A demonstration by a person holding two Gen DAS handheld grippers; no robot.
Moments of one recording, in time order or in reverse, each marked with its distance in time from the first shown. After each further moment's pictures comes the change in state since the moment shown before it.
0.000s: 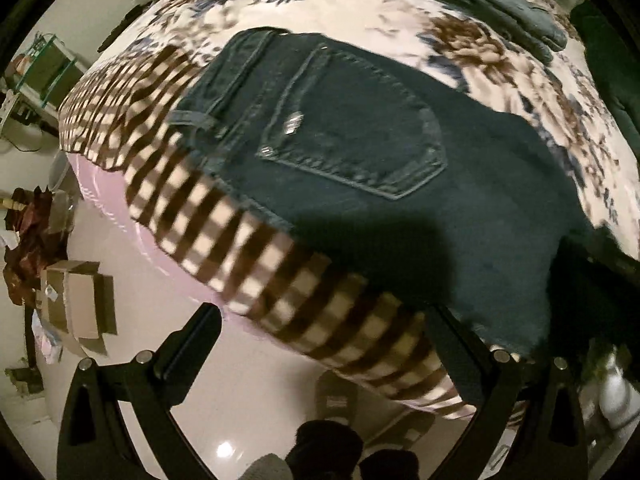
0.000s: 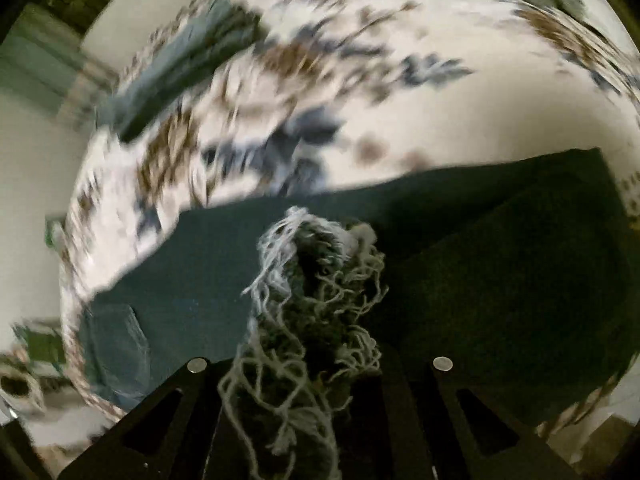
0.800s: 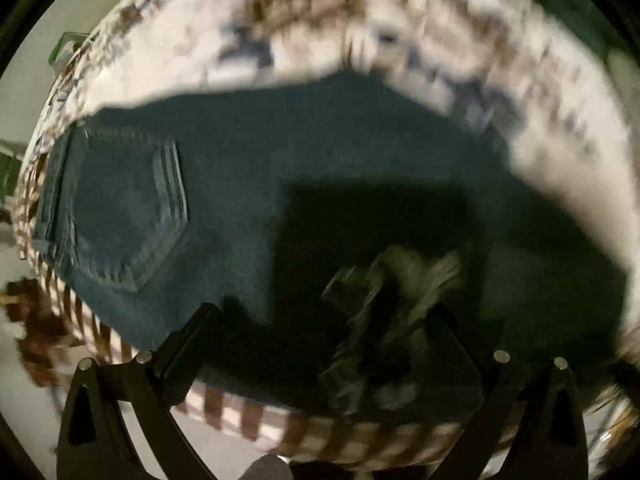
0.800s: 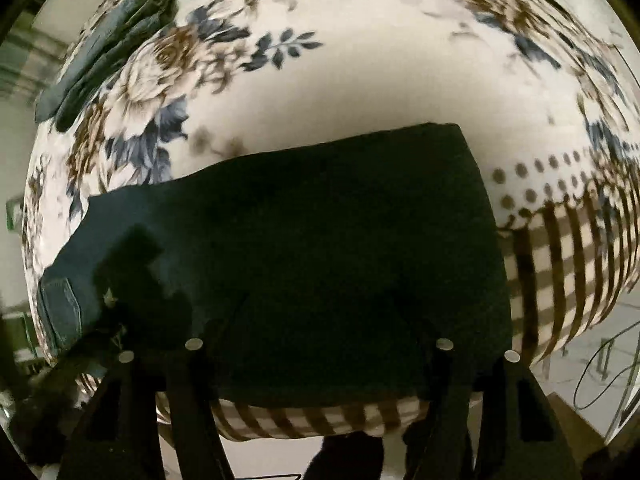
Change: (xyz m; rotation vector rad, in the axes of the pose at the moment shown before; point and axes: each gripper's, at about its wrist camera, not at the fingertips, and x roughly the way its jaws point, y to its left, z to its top) left arm 0.051 -0.159 0.024 0.295 0.061 0.009; right arm -0.039 -0.123 0.017 -0.003 0.197 -0.112
